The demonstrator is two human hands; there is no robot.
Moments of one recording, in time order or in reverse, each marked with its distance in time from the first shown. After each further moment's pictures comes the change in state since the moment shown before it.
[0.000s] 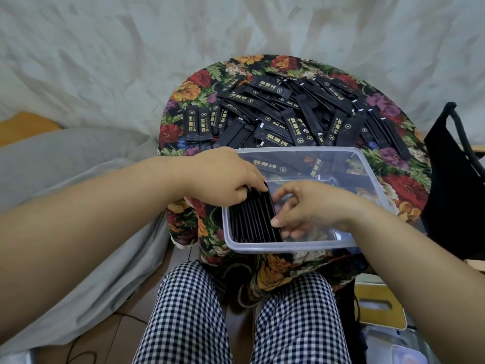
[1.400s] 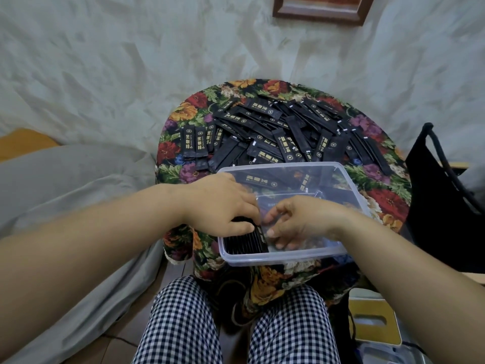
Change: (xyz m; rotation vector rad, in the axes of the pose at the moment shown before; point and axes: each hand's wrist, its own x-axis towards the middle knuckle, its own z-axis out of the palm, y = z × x) left_hand -0.004 0.007 0.017 0.112 0.118 0.179; right_hand 0.003 0.008 -0.008 -0.170 -0.036 0.008
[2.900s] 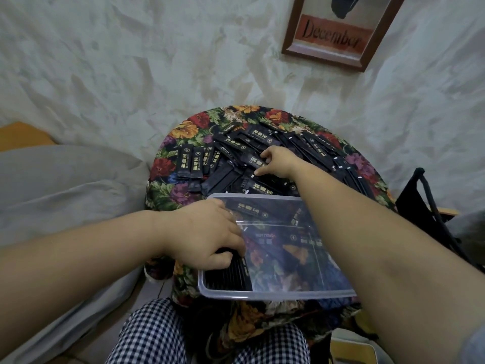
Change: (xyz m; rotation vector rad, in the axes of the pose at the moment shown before) left_hand -0.004 -0.005 0.012 -0.156 0.154 0.014; right_hand 0.119 -0.072 -0.113 -0.487 0.458 -0.139
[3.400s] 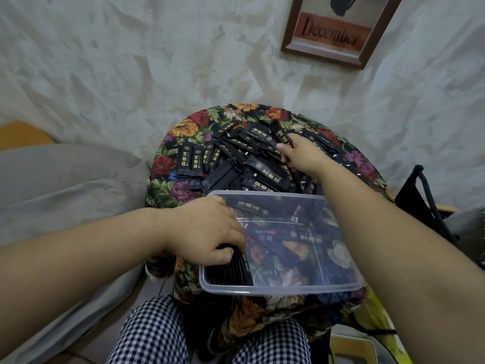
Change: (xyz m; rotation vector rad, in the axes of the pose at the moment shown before) left_hand 0.001 0.000 0.001 0.018 -0.043 -0.018; right_hand -0.036 0.013 -0.024 0.305 0.171 -0.051
